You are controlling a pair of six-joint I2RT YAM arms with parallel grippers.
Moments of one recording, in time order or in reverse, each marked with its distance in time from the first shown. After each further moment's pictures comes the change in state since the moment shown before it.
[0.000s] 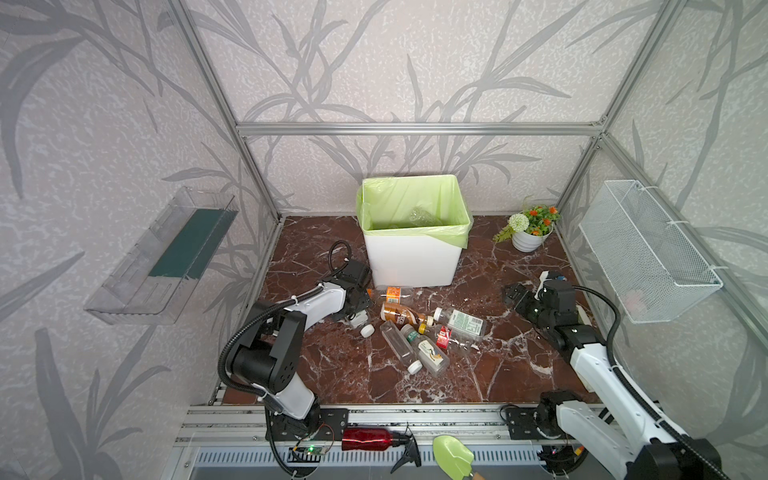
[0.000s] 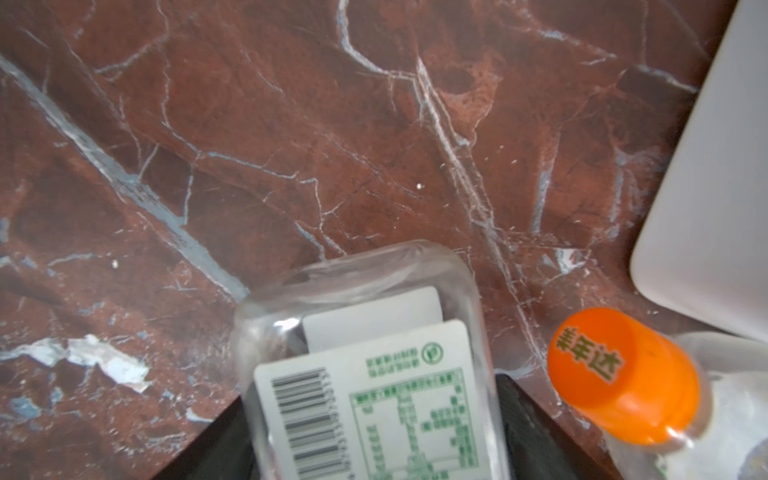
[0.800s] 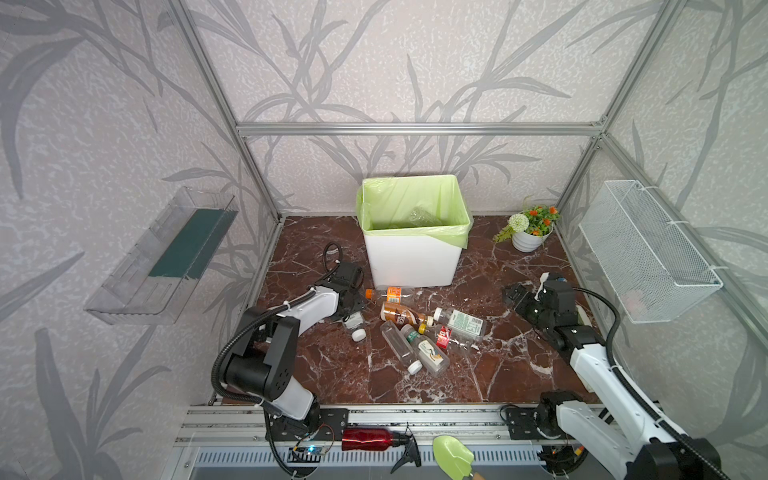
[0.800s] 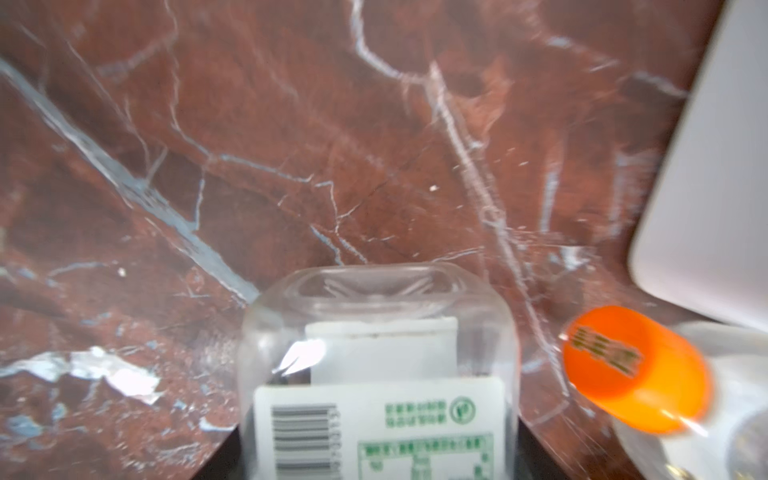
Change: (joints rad) left arm 0.055 -0.093 -0.054 0.043 0.059 0.052; right arm 0.000 0.000 -0.007 -0.001 0.000 0.024
